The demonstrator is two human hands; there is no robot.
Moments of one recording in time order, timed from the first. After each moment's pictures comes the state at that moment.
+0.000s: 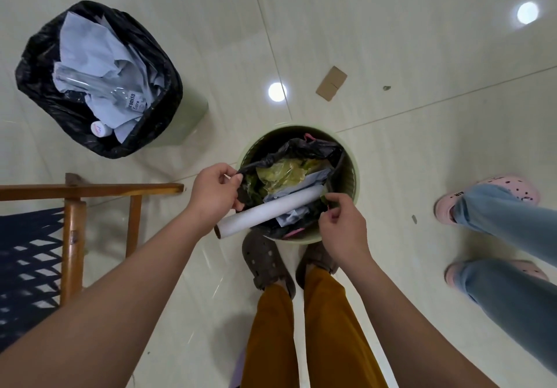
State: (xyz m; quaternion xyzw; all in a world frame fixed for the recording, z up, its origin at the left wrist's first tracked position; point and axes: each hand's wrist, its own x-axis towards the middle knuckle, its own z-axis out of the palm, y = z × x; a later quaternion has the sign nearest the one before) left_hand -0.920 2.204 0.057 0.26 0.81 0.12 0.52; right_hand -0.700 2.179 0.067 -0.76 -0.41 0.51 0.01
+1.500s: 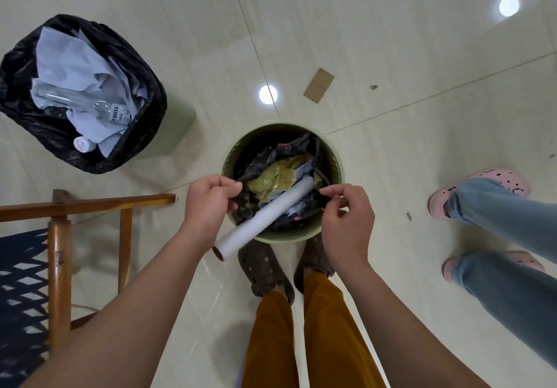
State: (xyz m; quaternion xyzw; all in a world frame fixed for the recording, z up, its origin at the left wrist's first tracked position) left_hand -0.904 2.206 0.064 0.17 0.80 0.21 0.53; right_hand -0.701 2.187 0.065 -0.77 -0.44 0.40 0.24
